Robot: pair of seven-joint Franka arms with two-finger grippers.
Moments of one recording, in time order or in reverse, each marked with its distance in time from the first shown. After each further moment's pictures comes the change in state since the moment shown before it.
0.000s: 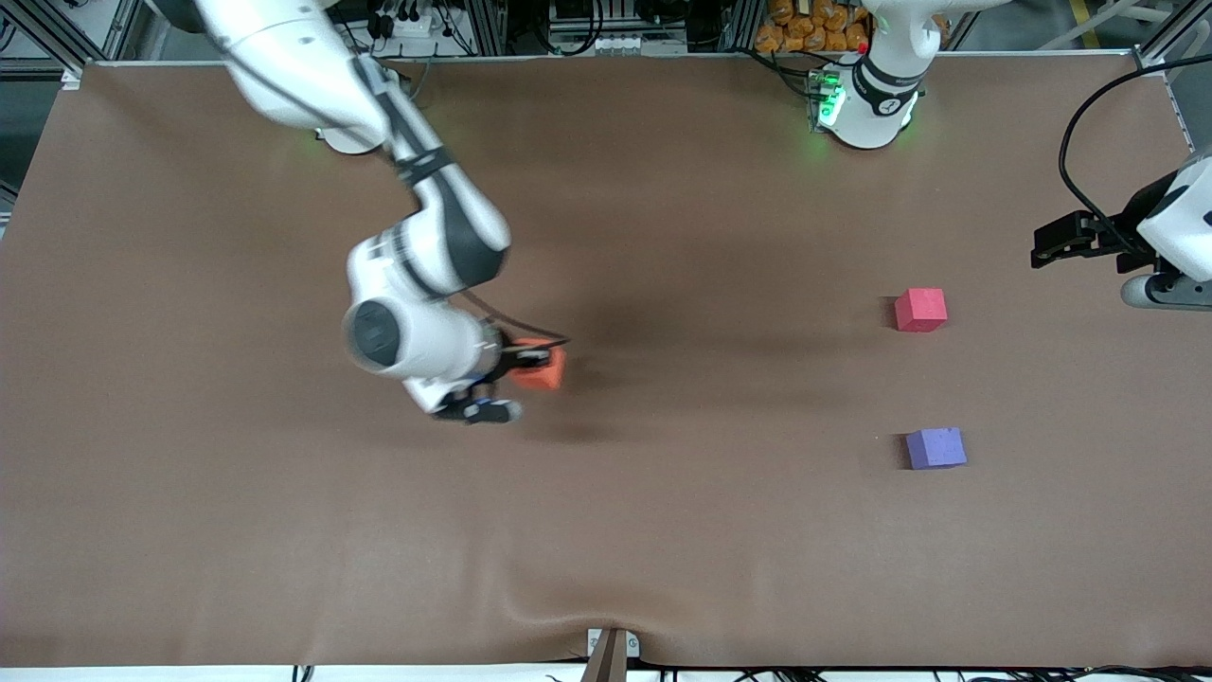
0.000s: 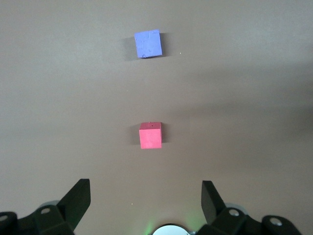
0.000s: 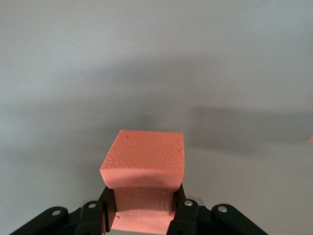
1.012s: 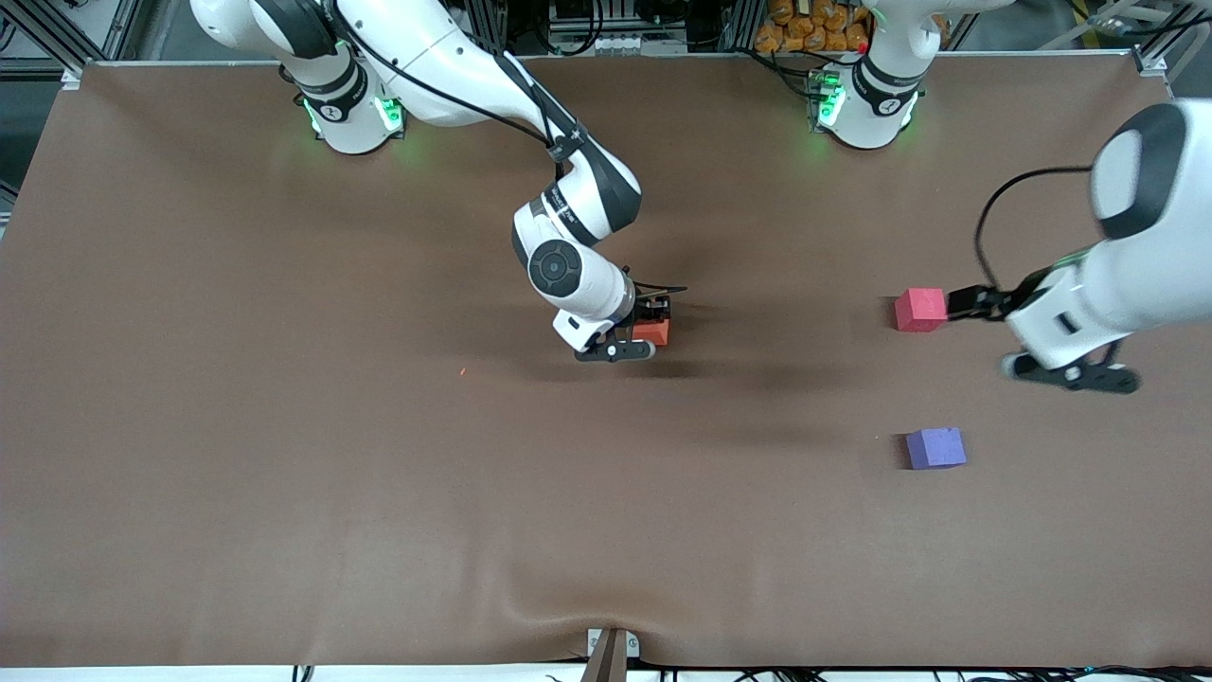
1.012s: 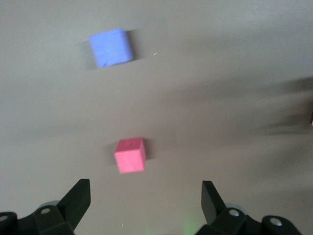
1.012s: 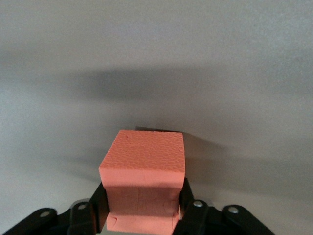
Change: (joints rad) left arm -0.096 0.185 -0.019 -0.051 -0.004 0.155 -0.007; right arm 0.245 0.168 -0.007 0.033 0.096 0.229 0.003
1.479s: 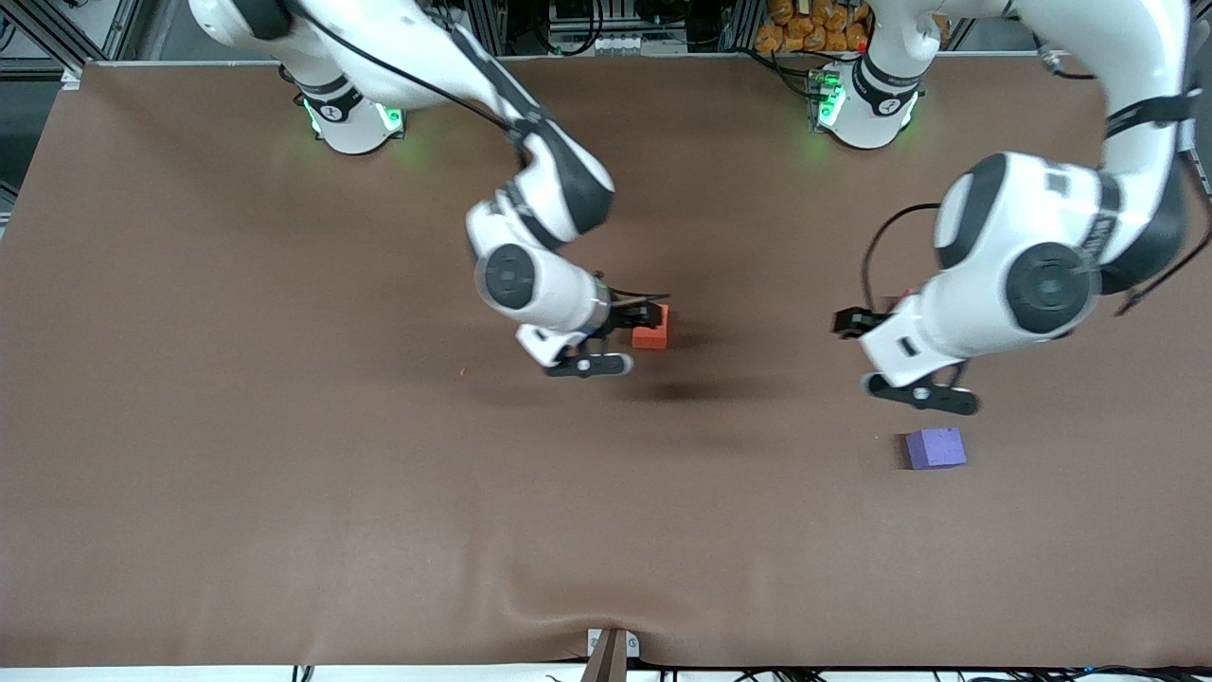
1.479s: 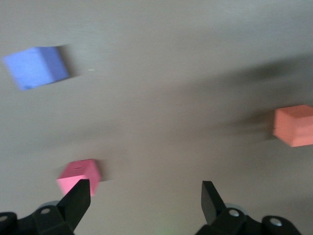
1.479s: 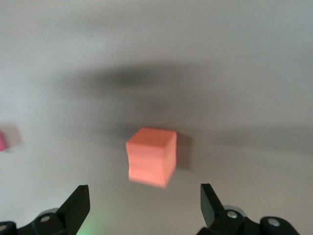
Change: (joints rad) left arm -0.183 0.092 -0.007 0.001 -0.038 0.083 -0.158; right arm -0.126 -0.181 -0.050 0.074 -0.008 -0.333 -0.005
